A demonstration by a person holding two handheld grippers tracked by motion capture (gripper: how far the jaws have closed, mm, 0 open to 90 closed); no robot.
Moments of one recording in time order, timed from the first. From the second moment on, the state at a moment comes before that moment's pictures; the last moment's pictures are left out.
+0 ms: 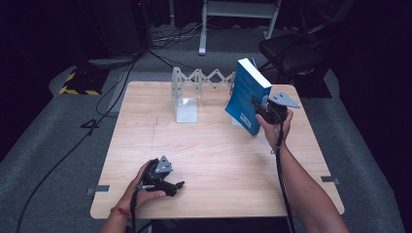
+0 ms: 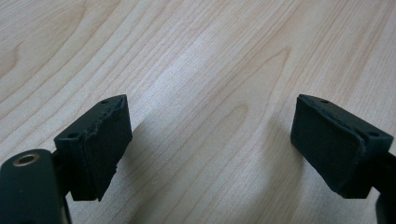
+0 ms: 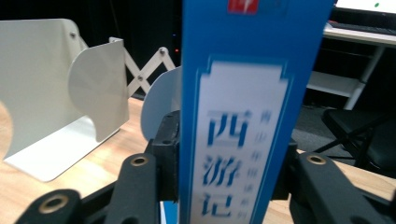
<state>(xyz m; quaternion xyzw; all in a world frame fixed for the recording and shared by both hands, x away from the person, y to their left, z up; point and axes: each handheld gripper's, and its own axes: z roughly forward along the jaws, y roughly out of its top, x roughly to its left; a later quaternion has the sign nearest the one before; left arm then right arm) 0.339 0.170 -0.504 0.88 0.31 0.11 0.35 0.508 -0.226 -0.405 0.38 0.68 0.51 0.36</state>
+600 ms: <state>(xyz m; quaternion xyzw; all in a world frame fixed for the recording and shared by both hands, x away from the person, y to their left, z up) 0.338 0.169 -0.504 0.88 0.31 0.12 0.35 0.488 -0.252 -0.431 0.36 0.74 0.48 0.32</state>
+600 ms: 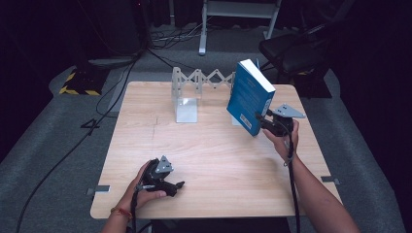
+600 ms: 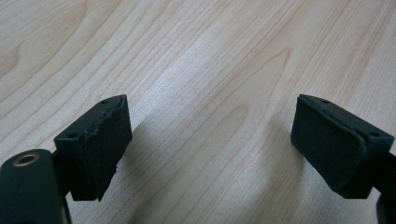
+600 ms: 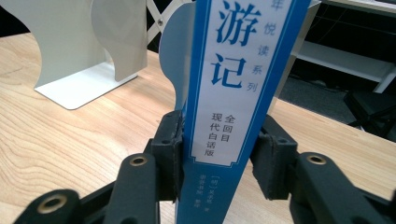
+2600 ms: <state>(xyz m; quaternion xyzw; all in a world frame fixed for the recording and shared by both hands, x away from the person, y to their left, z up) 0.339 0.167 -0.504 0.88 0.31 0.11 0.35 0.437 -0.282 -0.396 0.27 0.86 0.36 0.25</state>
